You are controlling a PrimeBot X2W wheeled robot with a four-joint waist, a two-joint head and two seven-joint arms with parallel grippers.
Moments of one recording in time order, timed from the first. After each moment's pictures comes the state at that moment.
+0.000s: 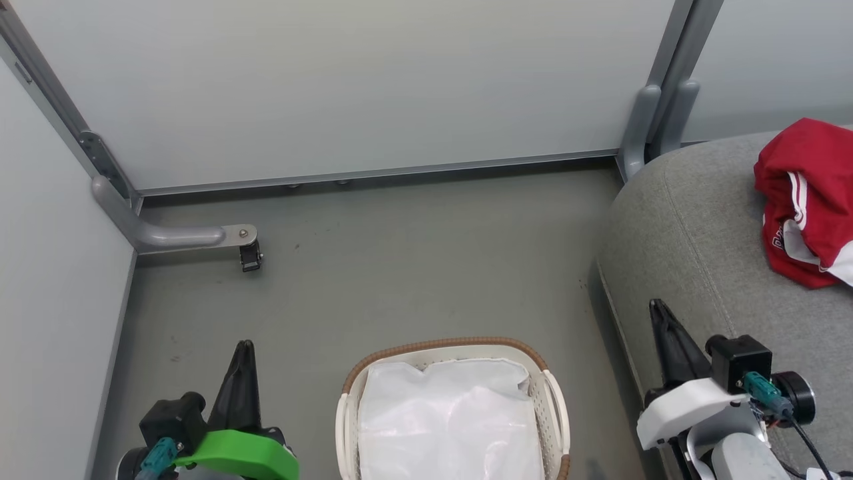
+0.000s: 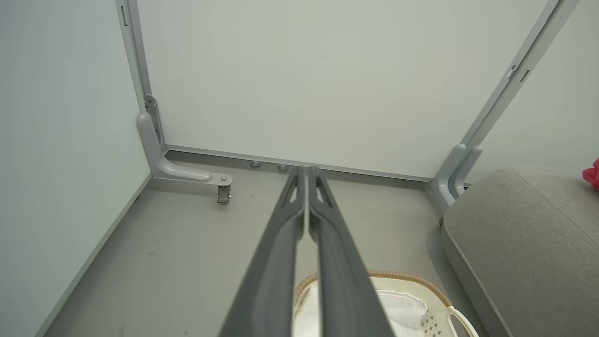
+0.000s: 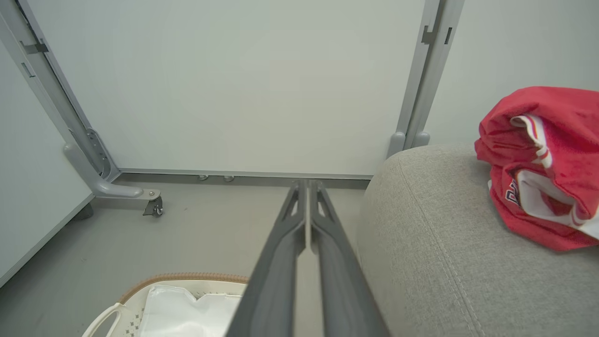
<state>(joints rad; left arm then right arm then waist) -0.03 0.05 -0.10 0.31 -0.32 -0.09 -0.26 -0.13 -0.04 0.00 0.32 0.09 0.13 -0.26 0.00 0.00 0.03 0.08</state>
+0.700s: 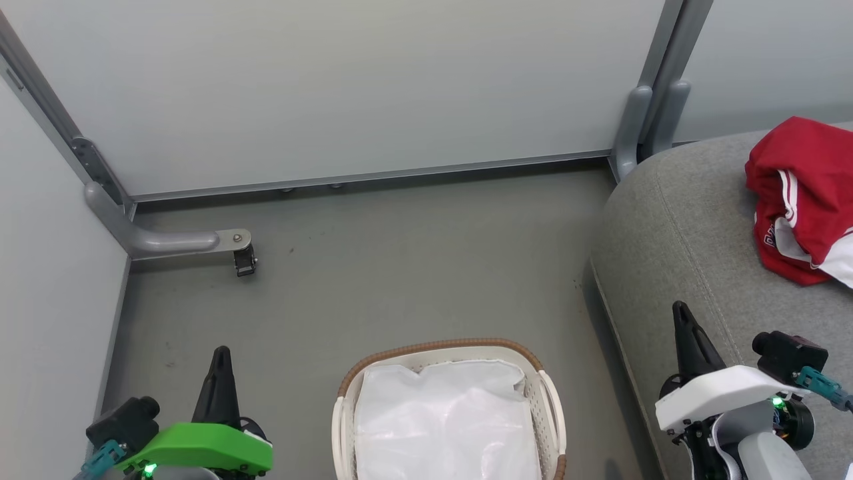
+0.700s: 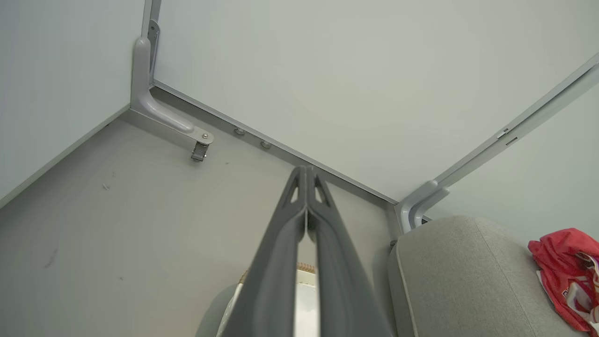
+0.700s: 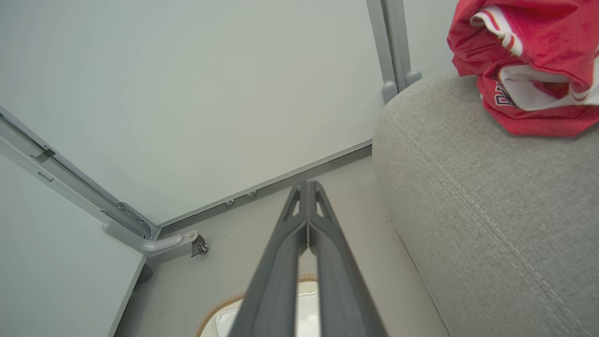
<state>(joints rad) -0.03 0.05 -0.05 0.30 -0.67 -0.10 -0.16 -0.12 -0.04 -0.03 0.31 0.49 0.13 -0.16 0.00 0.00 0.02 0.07</state>
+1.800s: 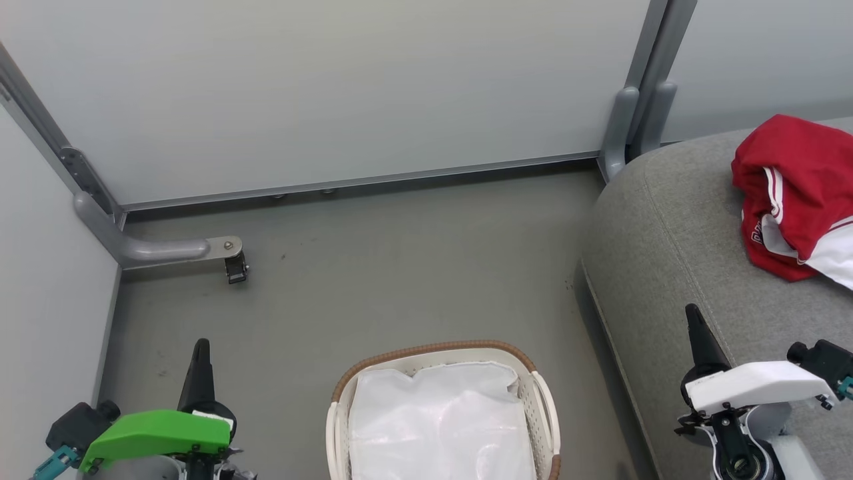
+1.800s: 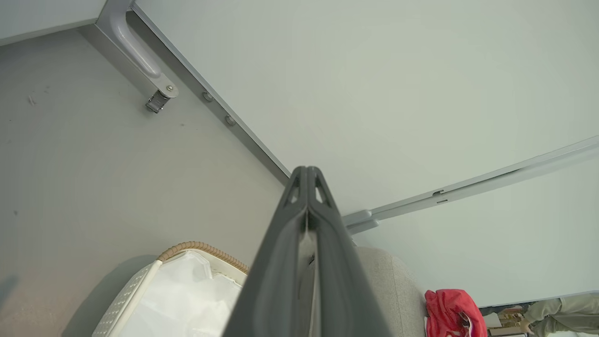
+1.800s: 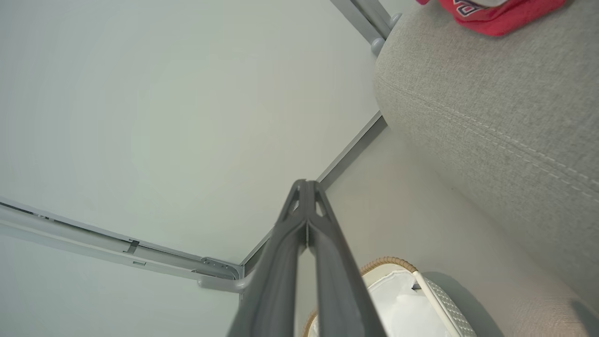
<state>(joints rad) -0.06 0.05 0.02 0.28 -1.08 -0.11 -0.04 -0.12 -0.04 -0.06 0.28 0.98 0.13 -0.04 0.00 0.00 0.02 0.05</state>
